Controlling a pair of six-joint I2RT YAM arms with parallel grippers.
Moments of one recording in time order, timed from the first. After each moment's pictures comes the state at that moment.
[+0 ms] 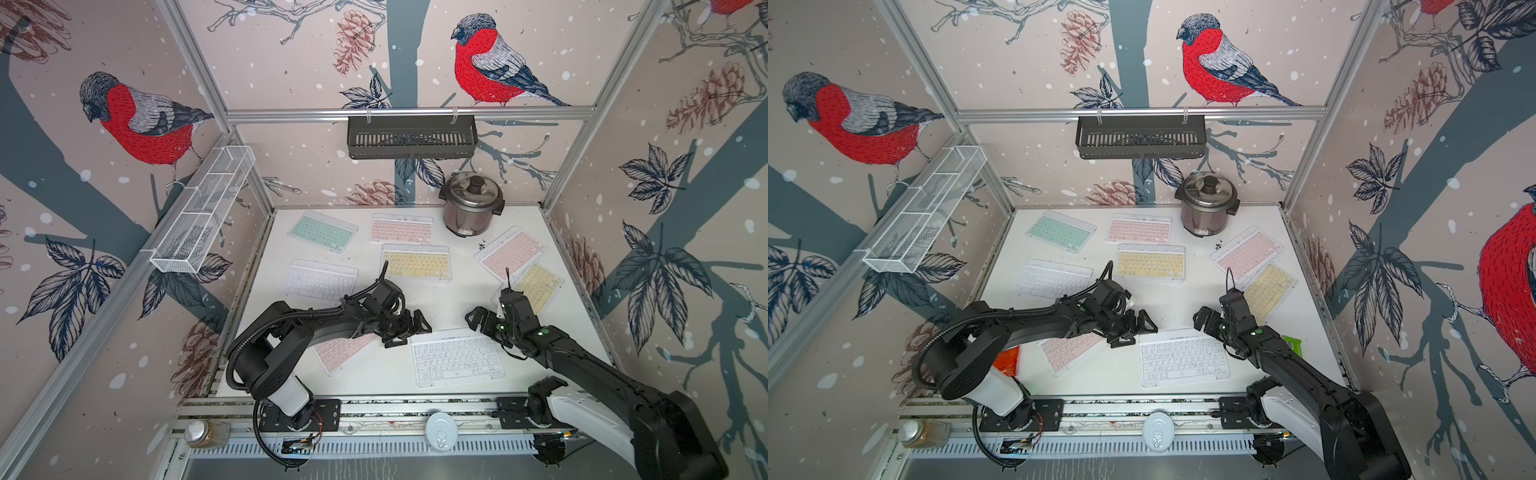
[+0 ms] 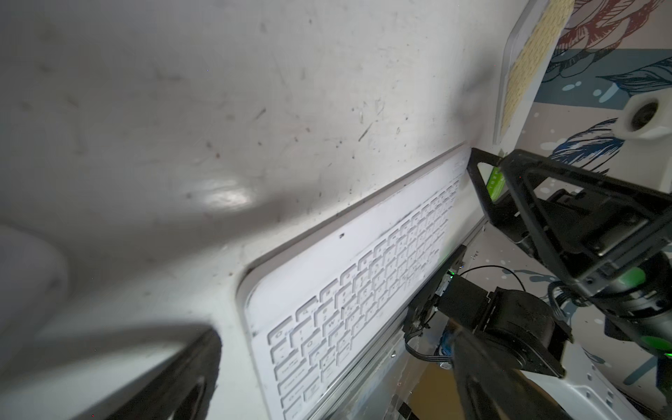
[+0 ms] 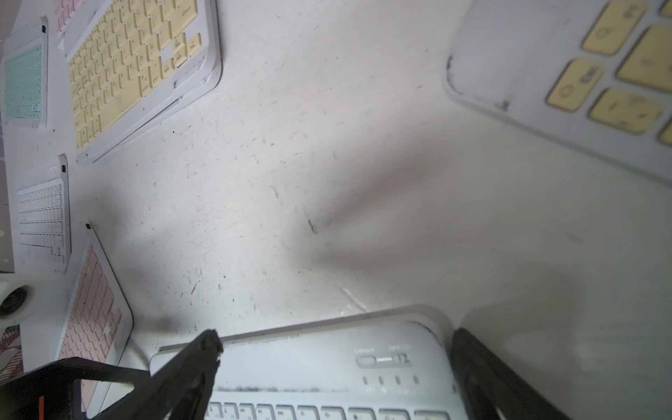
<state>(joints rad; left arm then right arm) -0.78 1.61 0.72 -0.06 0.59 -1.02 0.40 0.98 0.33 -0.27 -0.15 0.77</state>
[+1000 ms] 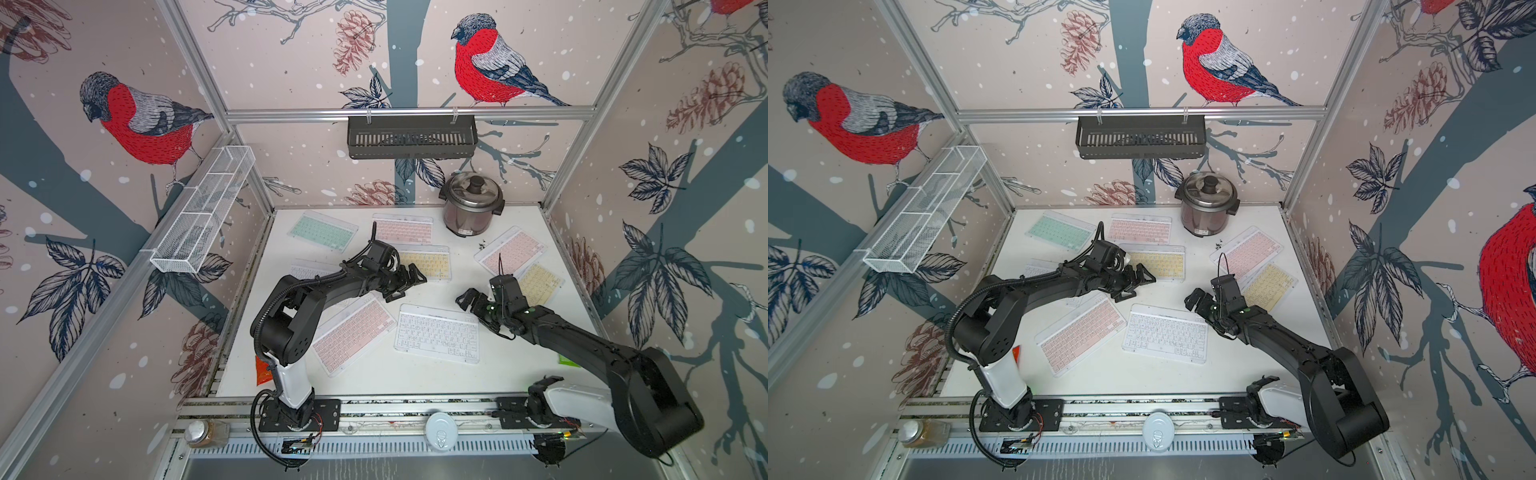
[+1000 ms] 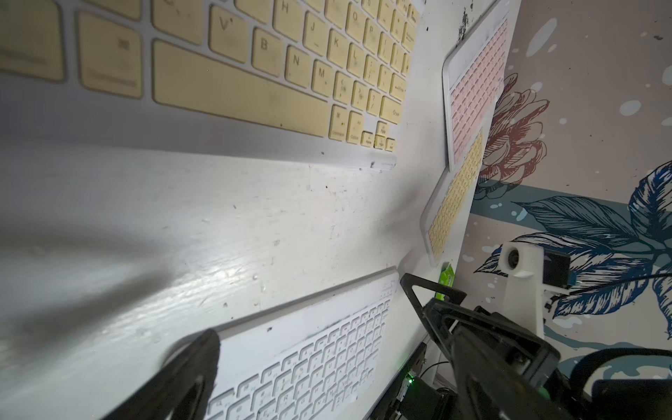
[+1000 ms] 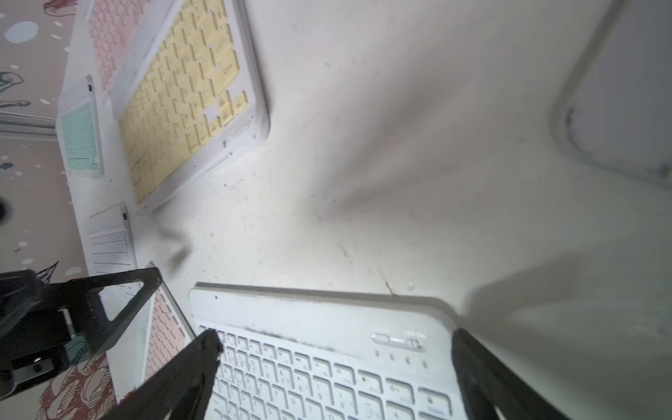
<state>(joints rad) -0.55 1.80 1.08 -0.15 0.57 -0.90 0.39 1.22 0.50 -0.15 -0.22 0.90</state>
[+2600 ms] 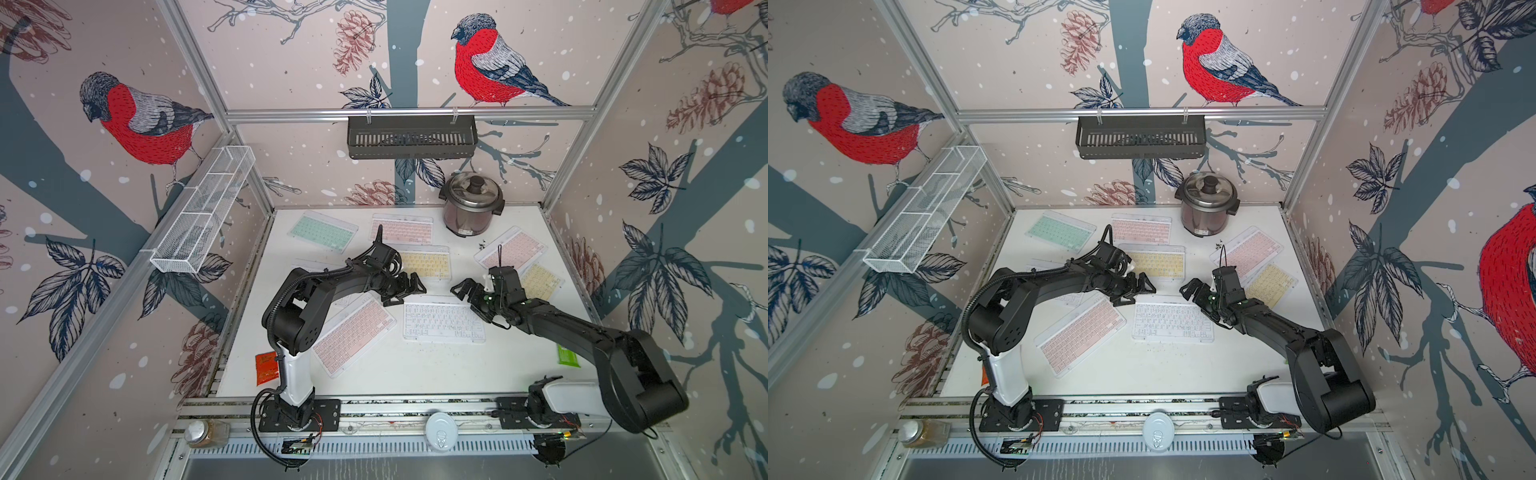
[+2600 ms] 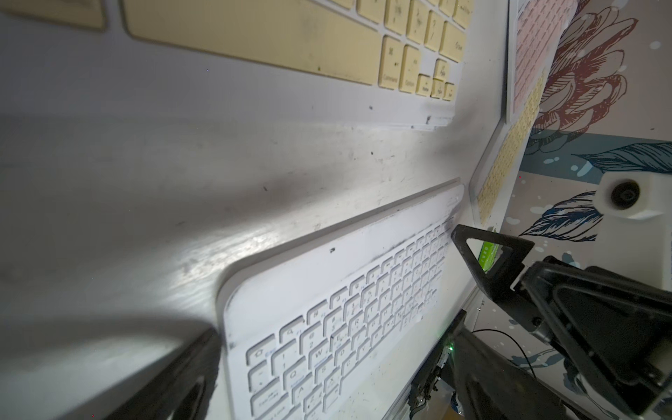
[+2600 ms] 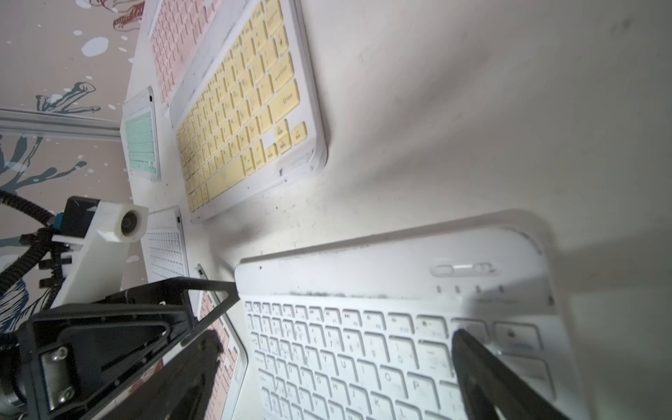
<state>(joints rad) -0.54 1.90 1.13 -0.28 0.63 -0.73 0.34 1.34 0.54 -0.02 -0.34 0.89</state>
